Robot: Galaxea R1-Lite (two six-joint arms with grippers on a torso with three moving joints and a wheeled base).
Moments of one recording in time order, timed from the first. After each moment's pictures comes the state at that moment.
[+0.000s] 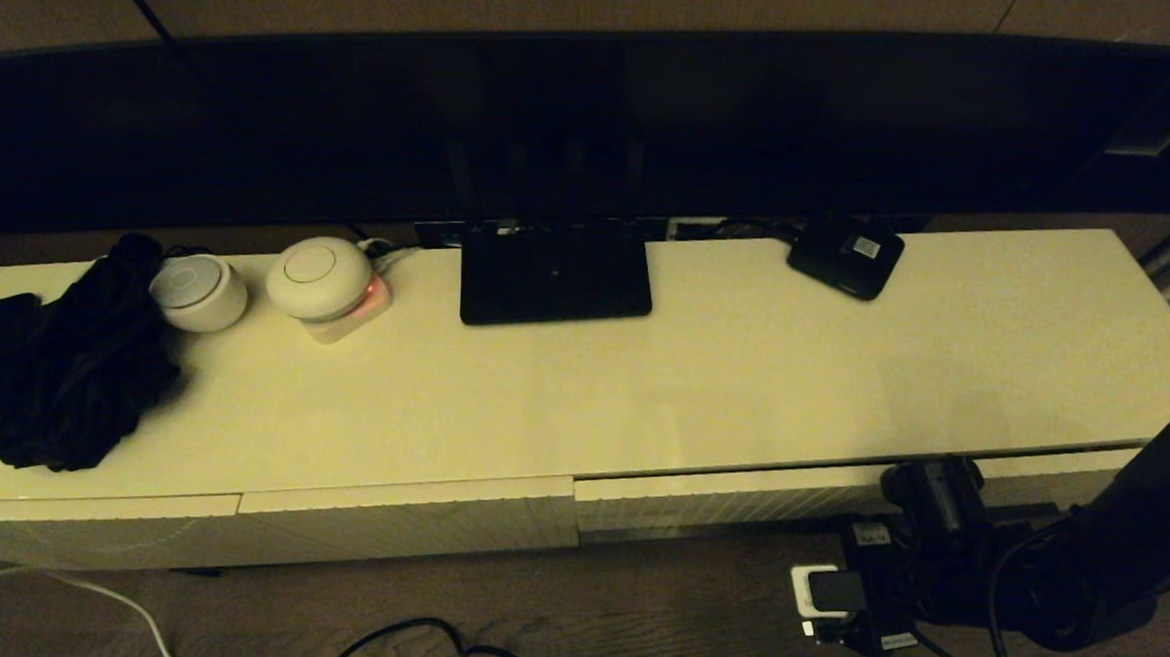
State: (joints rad) left arm 0.00 0.00 0.00 0.00 0.00 0.00; right arm 0.23 2.07 -0.66 -0.51 0.11 -1.43
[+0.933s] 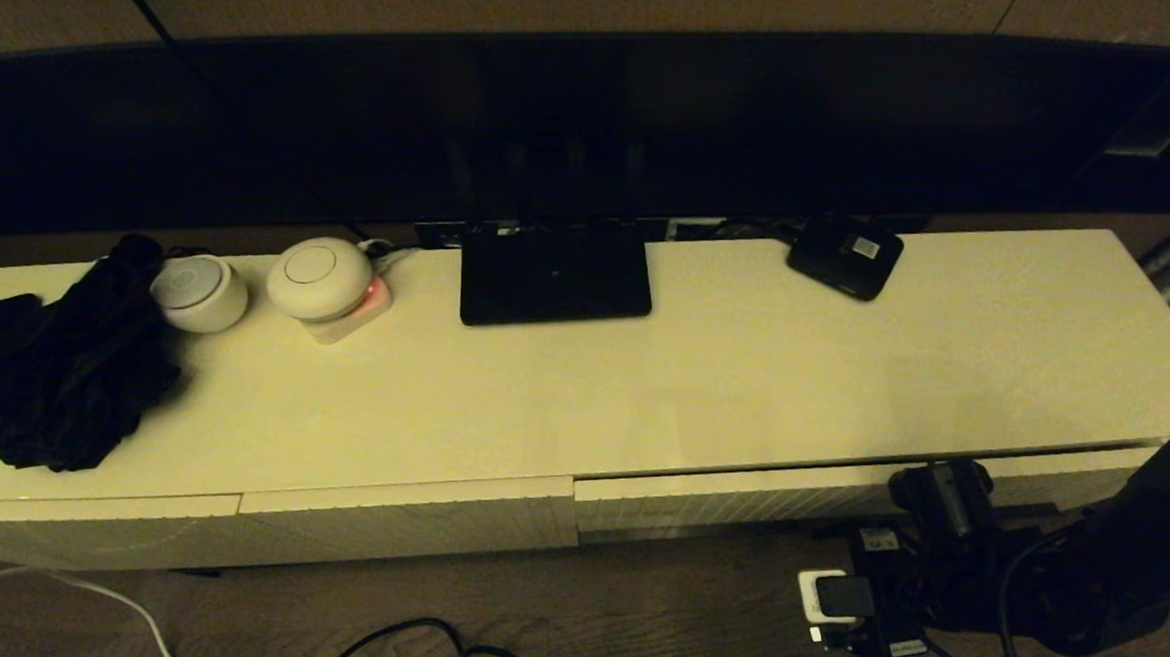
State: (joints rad) left arm 0.00 0.00 0.00 0.00 0.00 0.00; right arm 0.22 2.05 -0.63 -0.49 0.12 -1.43
